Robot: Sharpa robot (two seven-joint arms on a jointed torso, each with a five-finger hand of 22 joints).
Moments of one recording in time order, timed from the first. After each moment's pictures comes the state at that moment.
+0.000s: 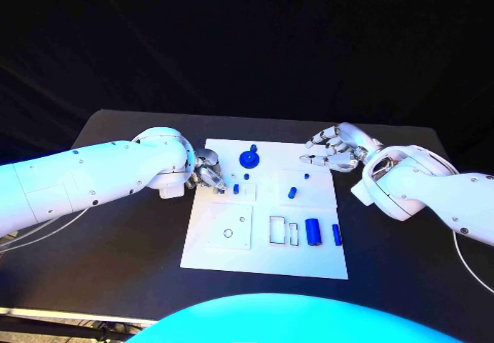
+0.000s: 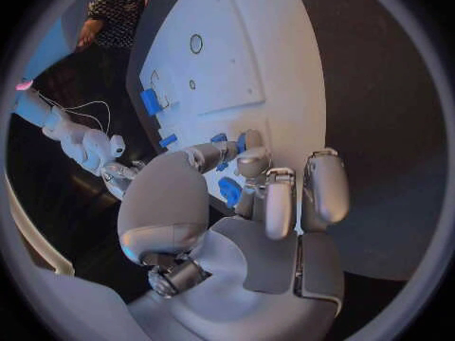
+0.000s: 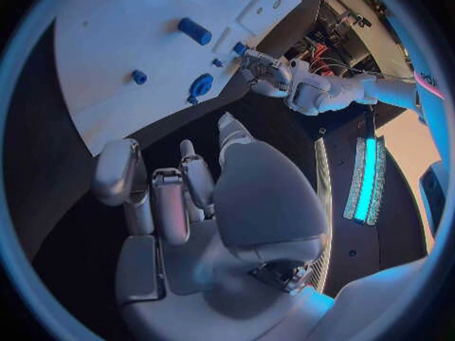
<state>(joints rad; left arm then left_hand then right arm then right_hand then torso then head) 1.23 -0.77 -0.08 1.46 -1.10 0.22 -0.51 1.00 -0.15 0.84 0.10 0.31 0.94 0.05 0.75 0.68 1.34 -0.04 1.13 0.88 1.47 -0.08 1.56 1.31 0.08 1.37 0.03 1.40 1.25 1.21 -0.88 -0.11 1.61 -1.07 -0.48 -0.14 1.34 -0.11 0.03 0.29 0.21 0.85 0.17 0.19 0.34 1.37 0.08 1.29 1.31 1.47 0.01 1.49 1.31 0.08 1.37 0.11 1.10 1.29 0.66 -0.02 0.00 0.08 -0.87</state>
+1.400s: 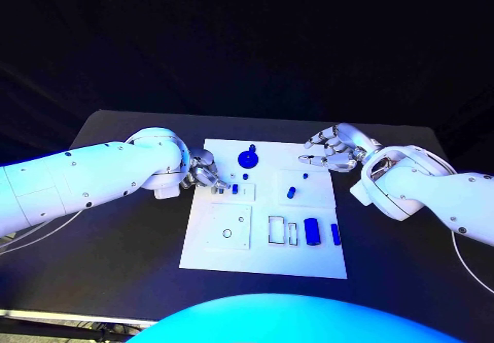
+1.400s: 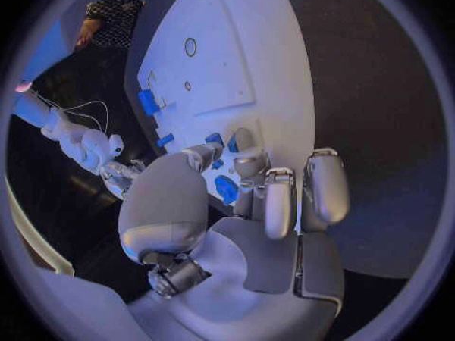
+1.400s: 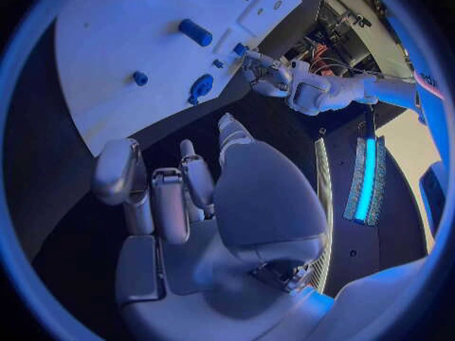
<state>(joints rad) 1.22 -0.80 -0.07 1.47 -1.11 0.22 -0.51 0.95 -0.19 0.49 0.29 0.28 0.98 0.02 0.73 0.66 1.34 -0.04 1.12 0.89 1.47 -0.08 1.56 1.31 0.08 1.38 0.03 1.39 1.25 1.21 -0.88 -0.11 1.61 -1.07 -0.48 -0.14 1.33 -0.11 0.03 0.29 0.21 0.85 0.17 0.20 0.34 1.37 0.08 1.29 1.31 1.47 0.01 1.49 1.31 0.08 1.37 0.11 1.09 1.29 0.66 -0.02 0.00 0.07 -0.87</state>
